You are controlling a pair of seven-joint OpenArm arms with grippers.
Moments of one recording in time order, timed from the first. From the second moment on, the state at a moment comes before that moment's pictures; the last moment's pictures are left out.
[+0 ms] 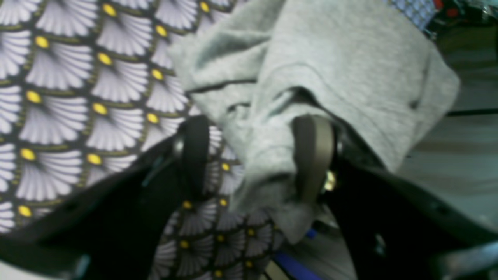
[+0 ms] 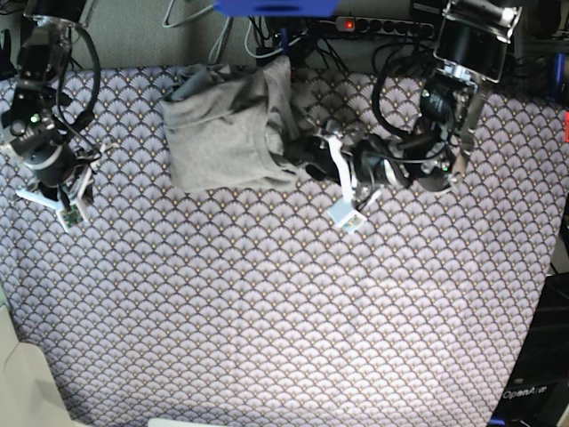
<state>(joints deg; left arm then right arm) -3.3 -16.5 16.4 87.0 -52.2 -26.9 62.5 -10.9 14.3 22.3 106.7 -1.0 39.9 -46.6</state>
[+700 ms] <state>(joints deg) -4.7 -15.5 16.4 86.5 -52.2 -26.9 62.8 -11.1 13.2 22.2 106.7 -1.1 40.0 -43.0</state>
